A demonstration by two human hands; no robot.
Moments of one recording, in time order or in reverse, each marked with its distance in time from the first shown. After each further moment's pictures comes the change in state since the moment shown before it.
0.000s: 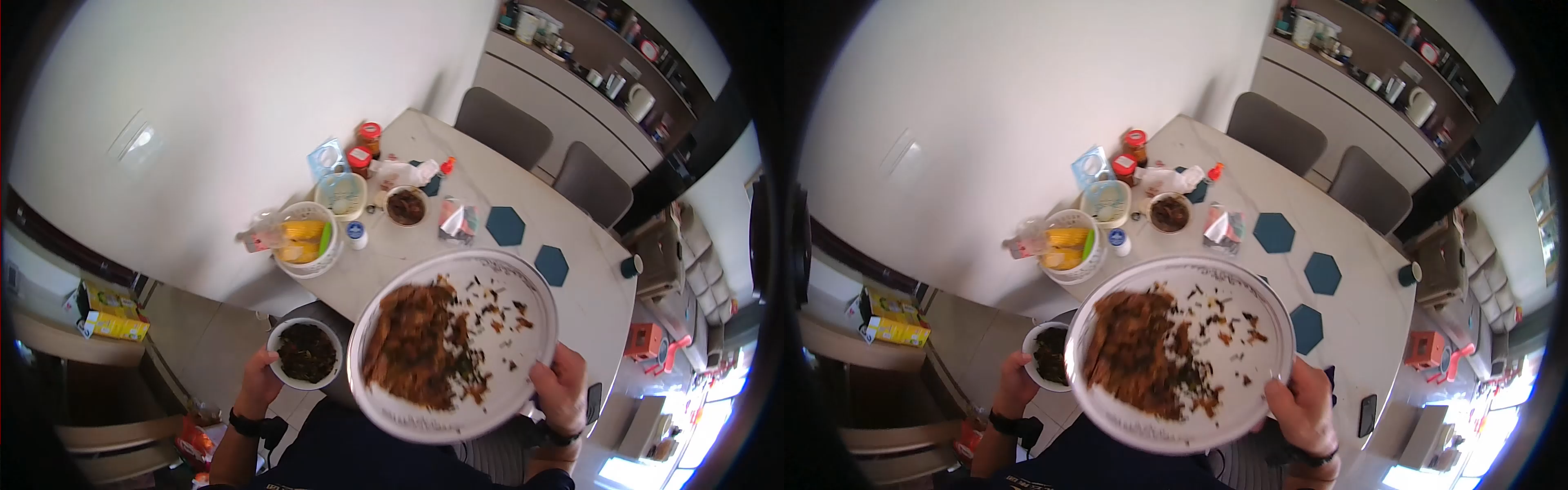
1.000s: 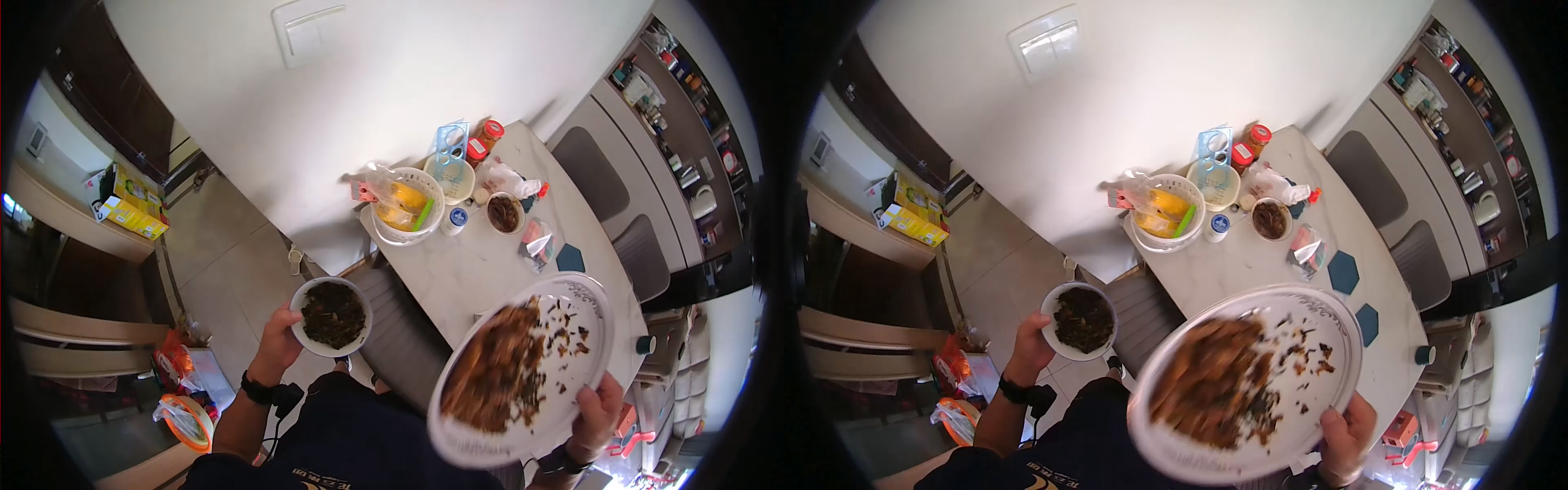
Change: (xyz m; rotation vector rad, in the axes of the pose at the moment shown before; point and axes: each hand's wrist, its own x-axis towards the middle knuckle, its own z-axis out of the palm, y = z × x) left_hand -0.049 0.026 -0.064 -0.130 0.118 0.267; right_hand 0.004 -0.003 0.069 -0.087 0.000 -0.129
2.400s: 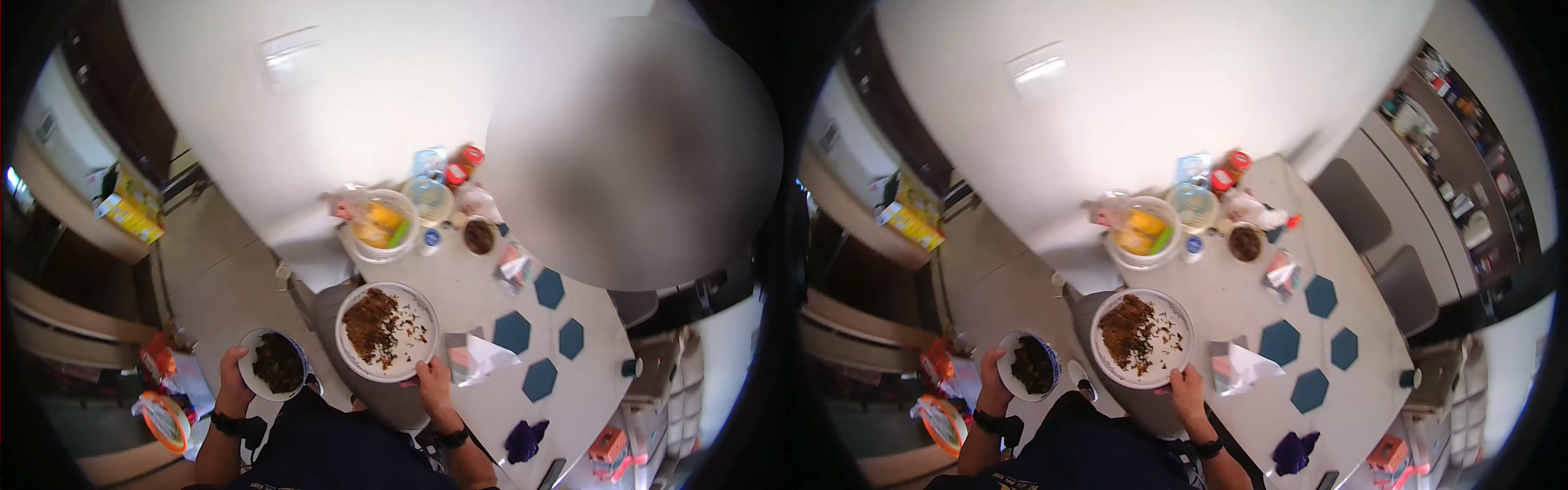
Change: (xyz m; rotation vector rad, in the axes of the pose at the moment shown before) left_hand -0.081 -0.022 -0.007 -0.104 0.341 0.027; right_hand 0.038 0.231 0.118 0.332 -0.328 0.369
